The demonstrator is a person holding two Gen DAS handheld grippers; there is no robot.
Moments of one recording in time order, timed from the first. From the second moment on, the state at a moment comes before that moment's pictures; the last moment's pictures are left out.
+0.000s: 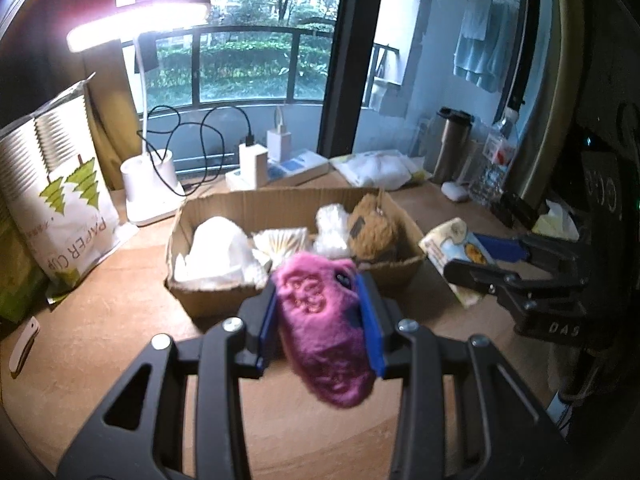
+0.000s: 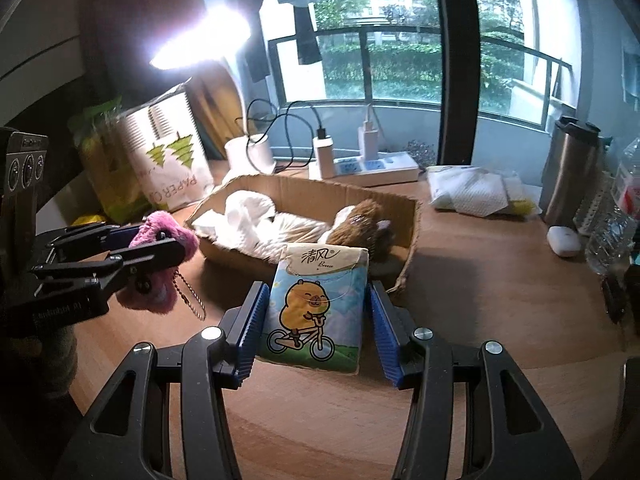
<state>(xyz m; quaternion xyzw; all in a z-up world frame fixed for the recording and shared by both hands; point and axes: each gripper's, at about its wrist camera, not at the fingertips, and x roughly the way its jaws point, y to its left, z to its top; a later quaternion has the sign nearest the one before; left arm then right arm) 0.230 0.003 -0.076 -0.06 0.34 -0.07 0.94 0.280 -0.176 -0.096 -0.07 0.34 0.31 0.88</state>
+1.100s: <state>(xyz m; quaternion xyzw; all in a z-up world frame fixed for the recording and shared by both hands) 0.333 -0.024 -0.109 -0.07 0.35 -0.03 0.93 0.351 -0.222 -0.113 -0.02 0.35 0.30 0.89</state>
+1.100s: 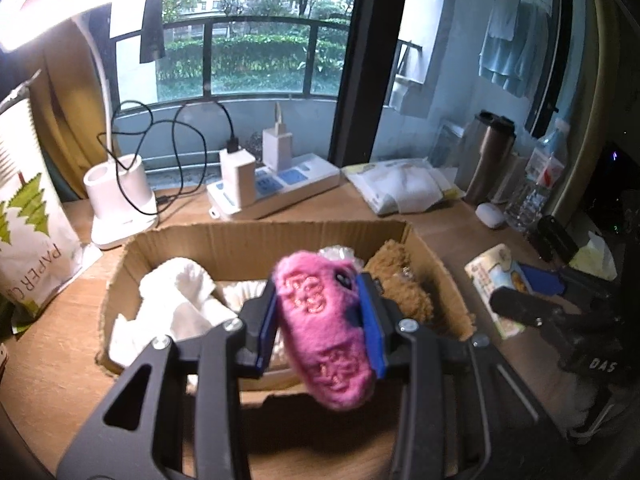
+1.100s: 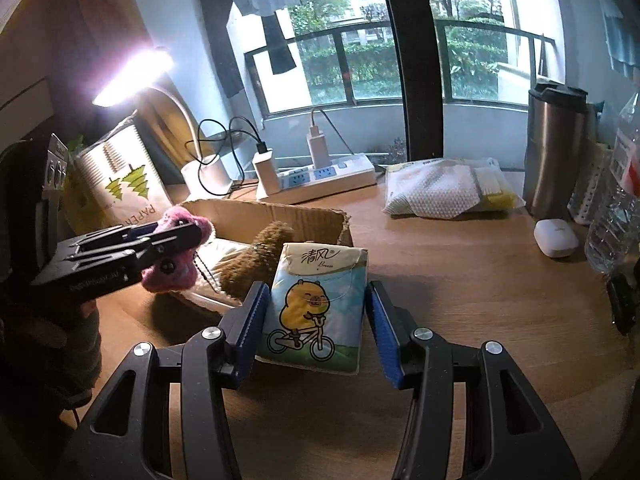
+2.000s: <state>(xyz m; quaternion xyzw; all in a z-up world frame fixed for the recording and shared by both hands) 0.286 0.040 -0.095 -0.10 0.33 -0.02 0.94 0.327 -0.167 -0.087 -0.07 0.34 0.29 0.89</state>
